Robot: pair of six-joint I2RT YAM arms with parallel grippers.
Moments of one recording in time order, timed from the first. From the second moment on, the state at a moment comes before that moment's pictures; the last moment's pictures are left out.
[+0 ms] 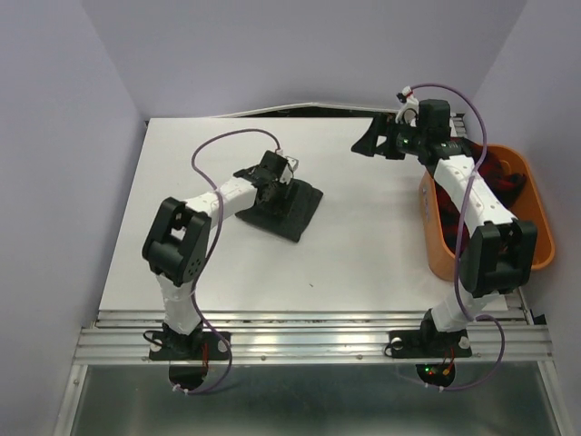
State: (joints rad) left arm -0.55 1.78 1.27 -0.44 -0.05 -0.08; right arm 0.10 1.66 1.50 -0.33 -0.59 0.31
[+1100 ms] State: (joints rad) left arm 0.07 2.53 2.27 -0.60 -0.06 0.11; right arm 0.10 1.67 1.44 -0.34 -0.57 0.33
